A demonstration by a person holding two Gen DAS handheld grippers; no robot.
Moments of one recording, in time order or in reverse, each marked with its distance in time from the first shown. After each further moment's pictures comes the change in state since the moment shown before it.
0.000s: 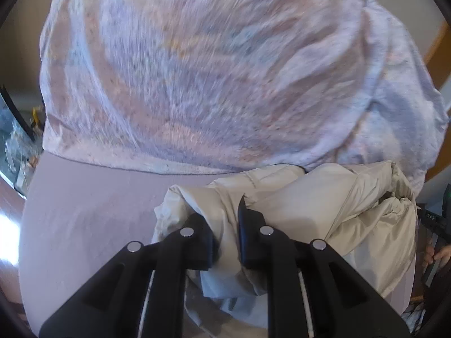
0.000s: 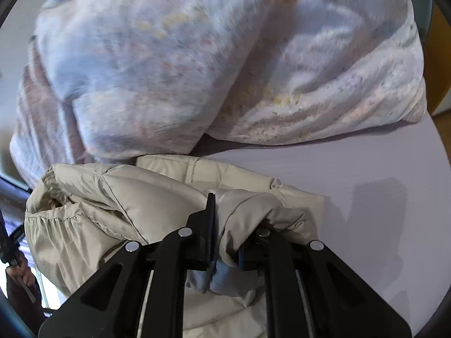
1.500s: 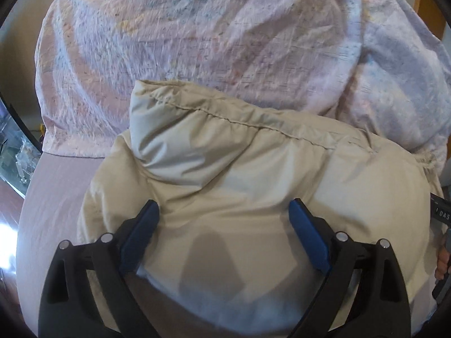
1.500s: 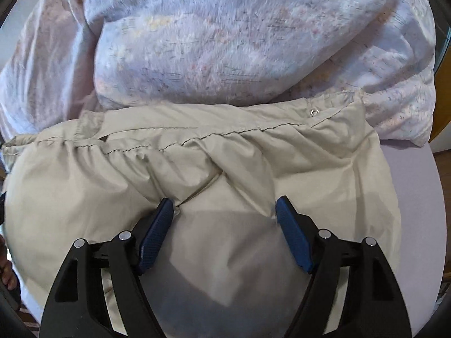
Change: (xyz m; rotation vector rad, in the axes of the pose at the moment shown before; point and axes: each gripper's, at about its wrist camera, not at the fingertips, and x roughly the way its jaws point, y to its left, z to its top) left arm 0.032 -0.059 -0.053 0.100 -0.072 0.129; right arm 0.027 0.079 -0.054 -0.243 -0.083 -0.180
